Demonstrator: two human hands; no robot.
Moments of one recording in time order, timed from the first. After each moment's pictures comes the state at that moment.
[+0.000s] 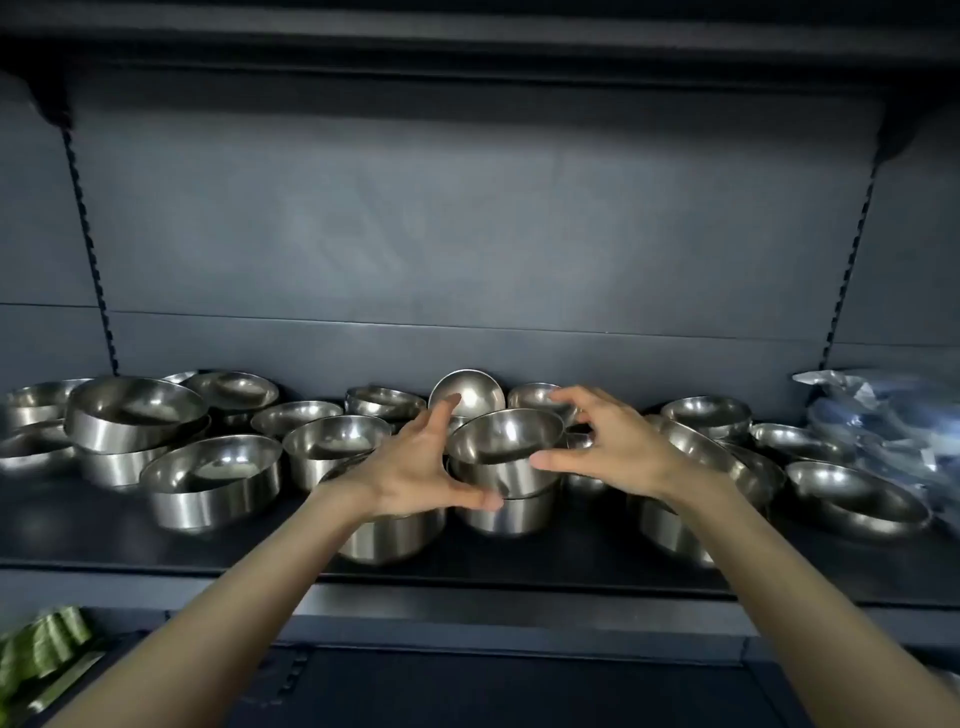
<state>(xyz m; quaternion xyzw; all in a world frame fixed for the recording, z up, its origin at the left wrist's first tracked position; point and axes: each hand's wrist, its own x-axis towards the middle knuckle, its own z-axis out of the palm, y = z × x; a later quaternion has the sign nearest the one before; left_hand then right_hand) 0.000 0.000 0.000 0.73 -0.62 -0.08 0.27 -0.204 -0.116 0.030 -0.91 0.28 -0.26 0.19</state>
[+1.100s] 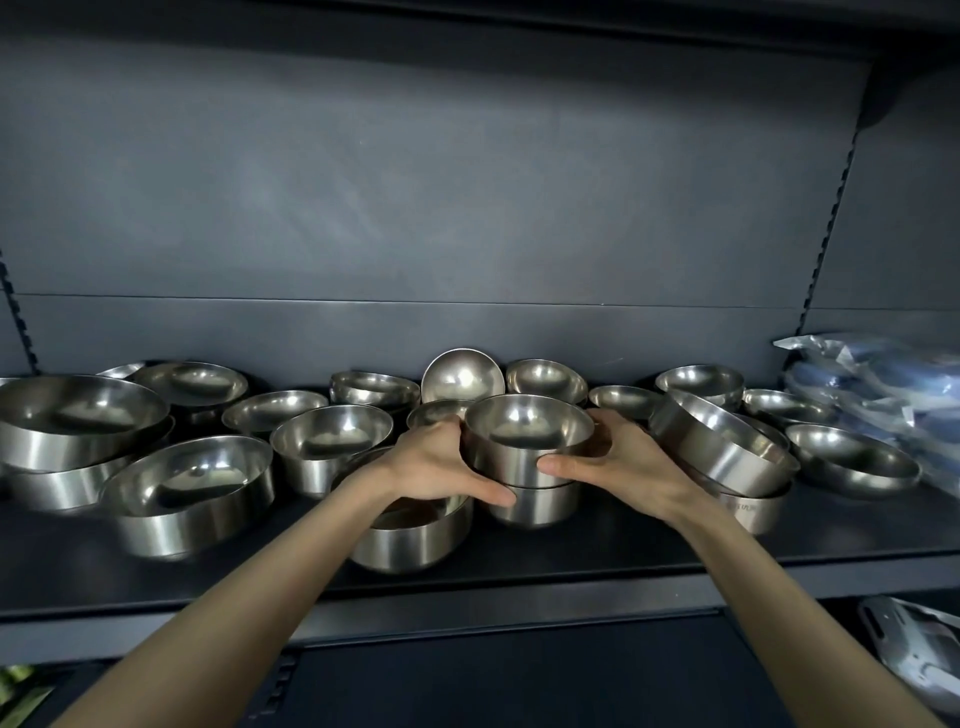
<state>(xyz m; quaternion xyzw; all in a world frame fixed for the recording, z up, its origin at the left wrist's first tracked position) 0.043 -0.044 -0.025 0.66 -0.66 -0.19 0.30 -0.177 -0.115 -0.020 -0.80 0.36 -0.31 0.36</state>
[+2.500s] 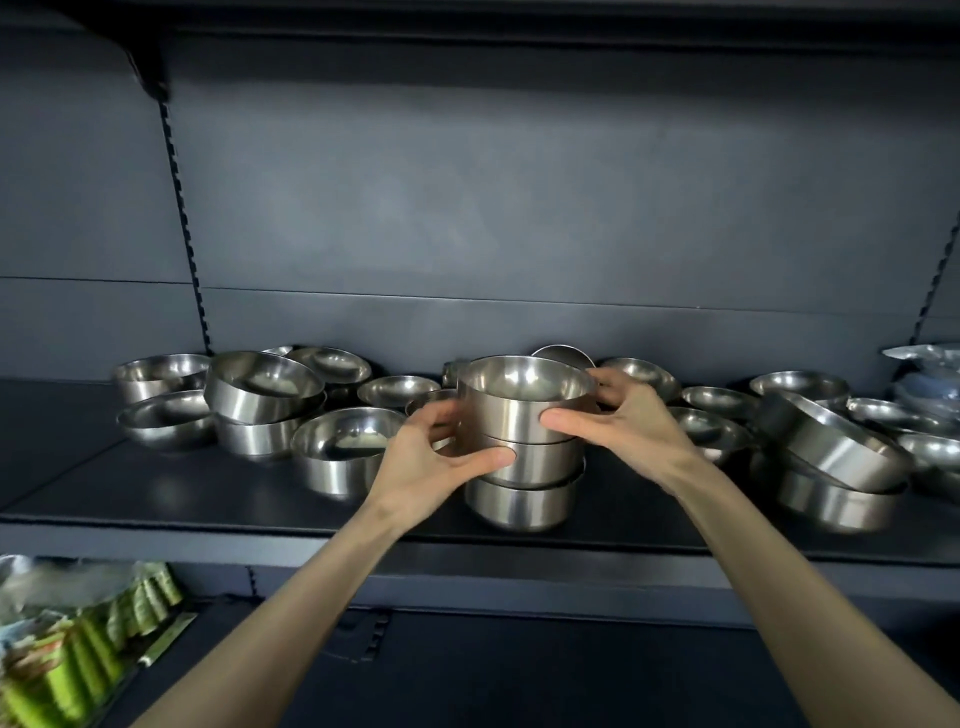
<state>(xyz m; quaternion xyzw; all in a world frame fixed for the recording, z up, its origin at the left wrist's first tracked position) 0.086 0.089 -0.037 0.63 -0.47 -0.15 0.60 -0.092 -0.033 0.007 -0.78 0.26 -0.39 0.42</state>
